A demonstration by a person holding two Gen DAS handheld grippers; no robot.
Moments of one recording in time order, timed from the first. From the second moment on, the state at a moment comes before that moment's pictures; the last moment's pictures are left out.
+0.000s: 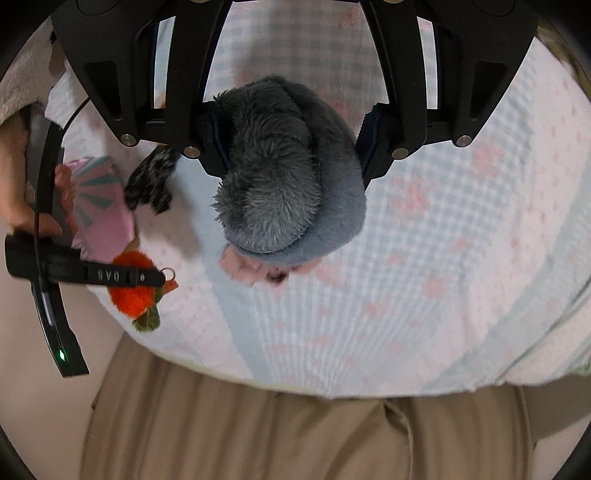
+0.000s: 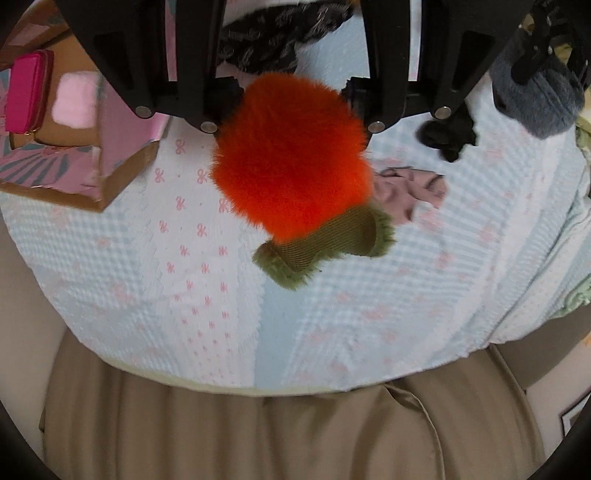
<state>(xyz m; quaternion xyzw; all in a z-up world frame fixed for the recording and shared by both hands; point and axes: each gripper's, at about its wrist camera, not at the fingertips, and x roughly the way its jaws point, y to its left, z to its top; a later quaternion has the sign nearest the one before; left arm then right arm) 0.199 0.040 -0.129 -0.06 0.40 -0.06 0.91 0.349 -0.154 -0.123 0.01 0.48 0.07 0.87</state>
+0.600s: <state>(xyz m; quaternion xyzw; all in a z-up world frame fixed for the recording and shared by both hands) 0.224 -0.096 0.013 -0.01 0.34 -0.16 0.93 0.268 -0.264 0.020 0.05 0.40 0.05 0.92</state>
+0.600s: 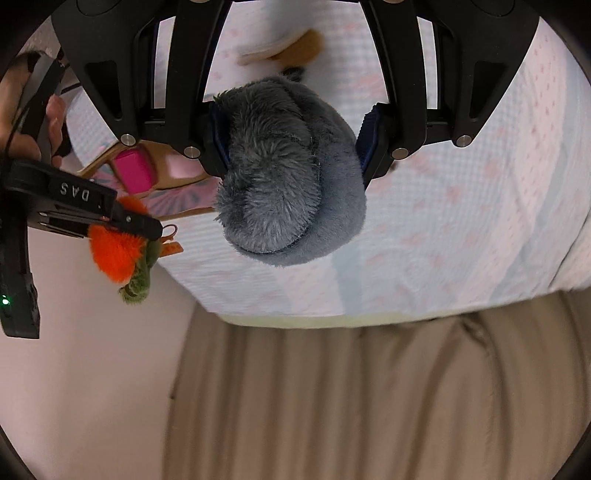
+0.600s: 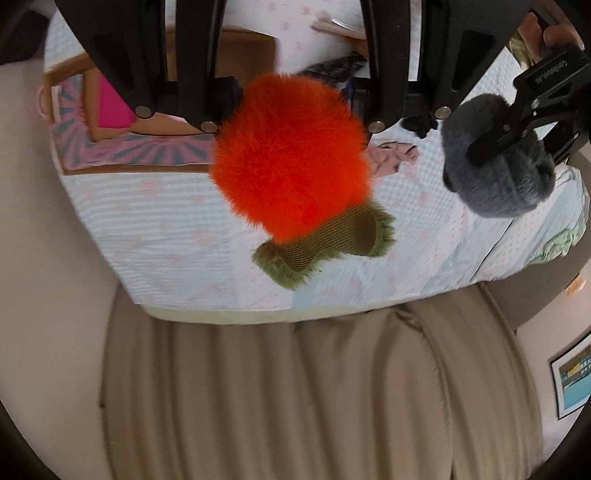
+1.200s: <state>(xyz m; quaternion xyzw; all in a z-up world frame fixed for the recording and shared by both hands) 0.256 -0.317 -0.010 0.09 0.38 -0.26 0.88 0.225 -0.430 0.004 0.10 0.42 -0.08 0.90</state>
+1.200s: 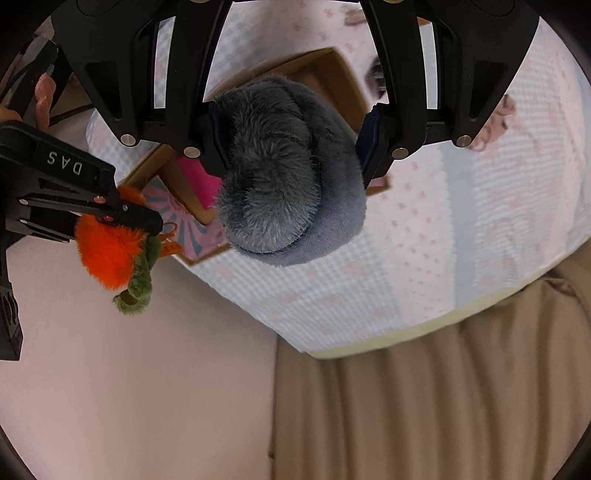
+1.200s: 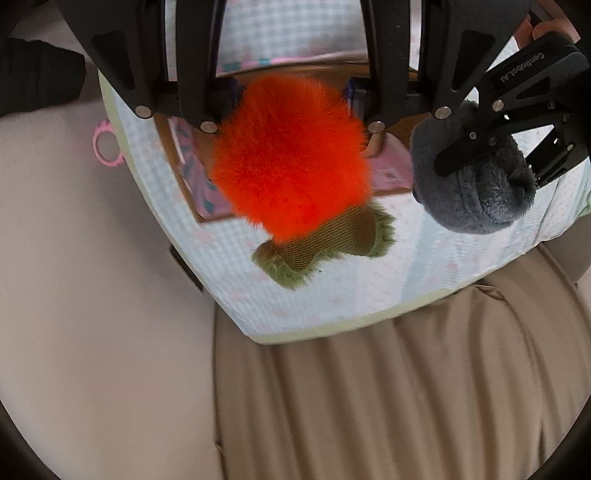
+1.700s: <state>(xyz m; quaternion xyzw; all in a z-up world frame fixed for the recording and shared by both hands) 0.283 -0.382 -0.113 0.15 0.46 -0.26 0.84 0.230 -0.490 -0.087 0.15 0.50 -0.08 0.85</state>
